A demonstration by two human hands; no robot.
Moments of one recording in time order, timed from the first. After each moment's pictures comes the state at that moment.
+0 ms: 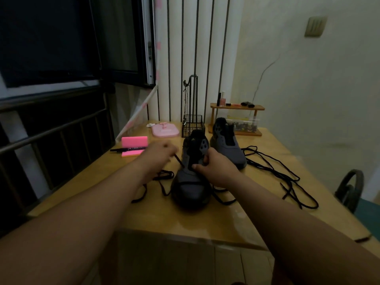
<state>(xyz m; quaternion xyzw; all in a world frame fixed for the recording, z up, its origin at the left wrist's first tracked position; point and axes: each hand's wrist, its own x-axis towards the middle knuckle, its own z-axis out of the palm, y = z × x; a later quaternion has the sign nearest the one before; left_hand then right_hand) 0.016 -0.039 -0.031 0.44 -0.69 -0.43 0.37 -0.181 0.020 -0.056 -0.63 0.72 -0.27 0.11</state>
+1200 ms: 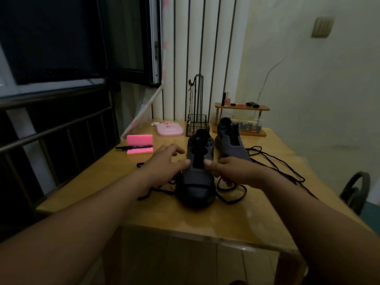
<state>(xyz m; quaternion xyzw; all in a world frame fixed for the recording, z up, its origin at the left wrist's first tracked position) 0.030 -0.032 -0.056 0.43 -0.82 -0.26 0.28 -0.199 0.057 -0.024 -0.64 0.69 -0.16 0.29</state>
